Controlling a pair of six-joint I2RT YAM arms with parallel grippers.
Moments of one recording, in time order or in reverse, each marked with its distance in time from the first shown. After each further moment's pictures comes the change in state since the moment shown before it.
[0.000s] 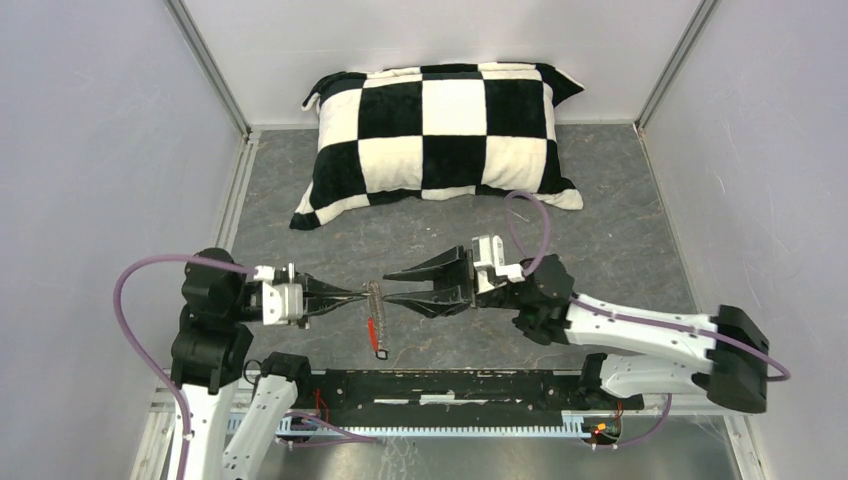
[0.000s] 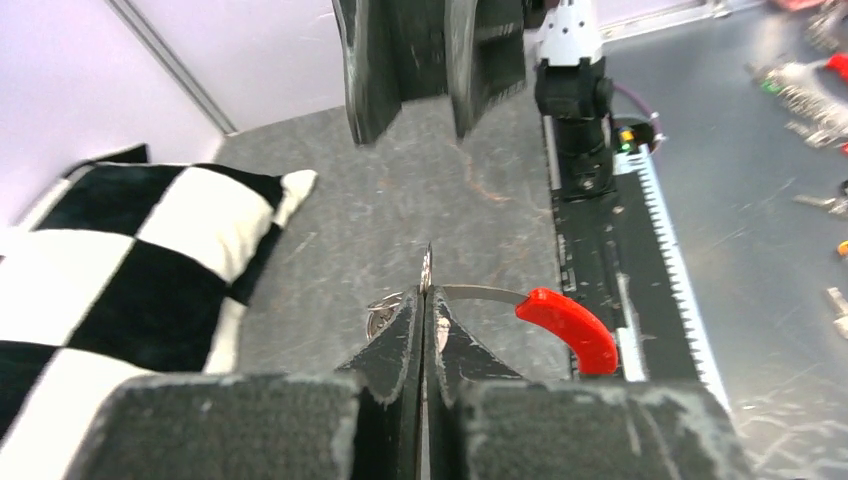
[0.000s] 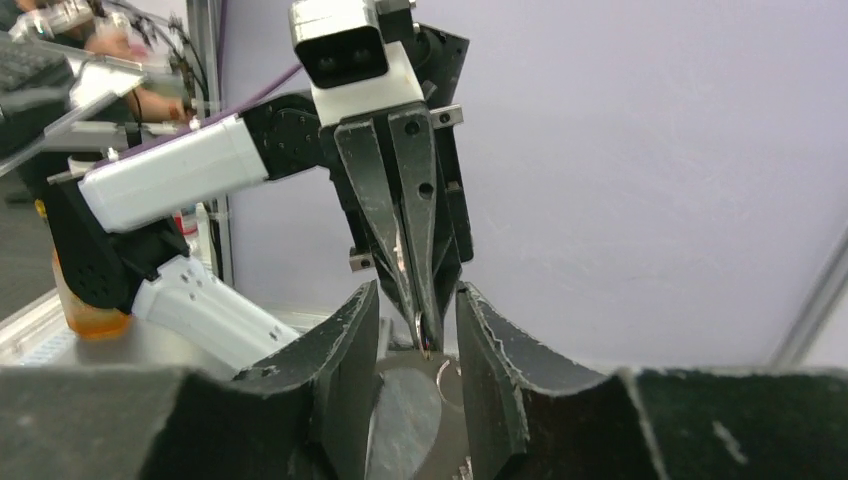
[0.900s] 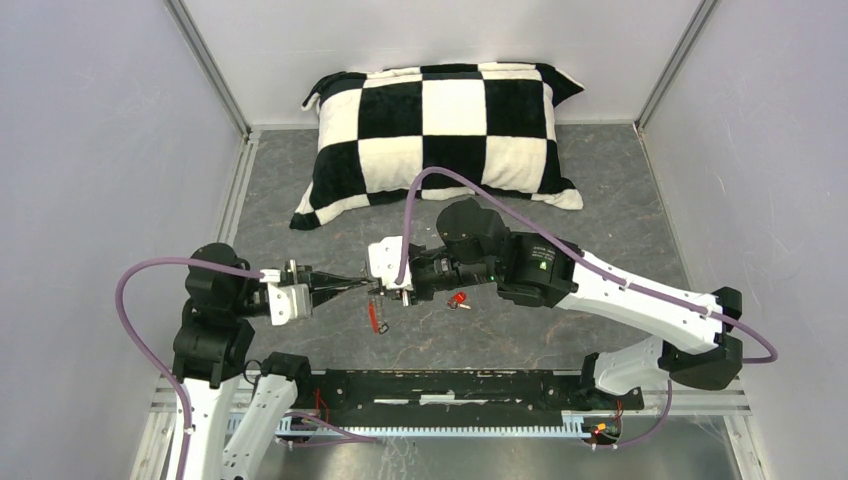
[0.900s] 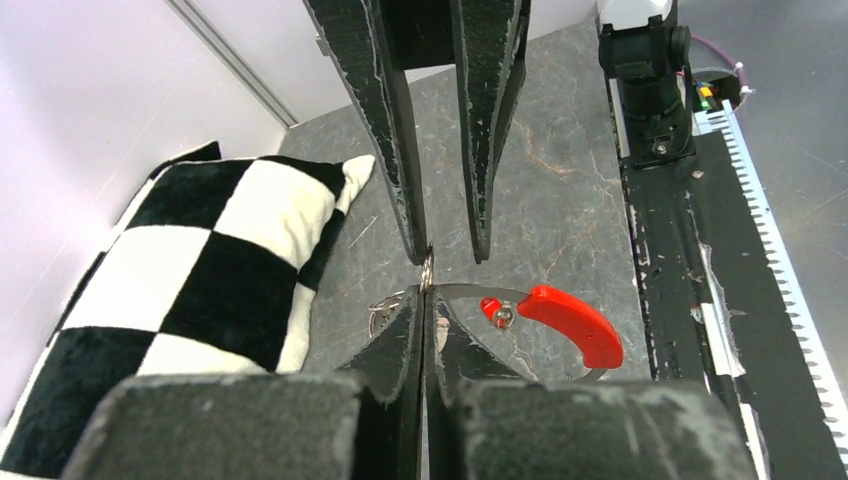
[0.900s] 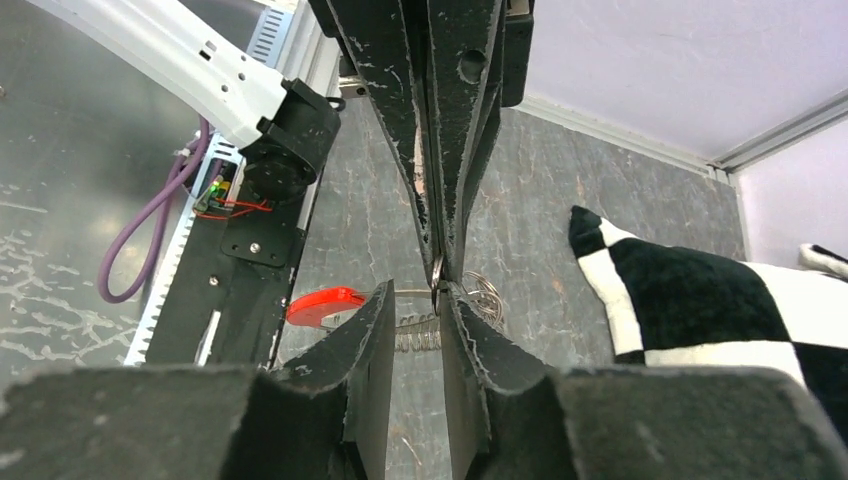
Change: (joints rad) left arm 0.000 0.000 -0.003 -0.003 -0.077 0.182; right arm 0.070 0.179 0.778 -1.447 0.065 -0.566
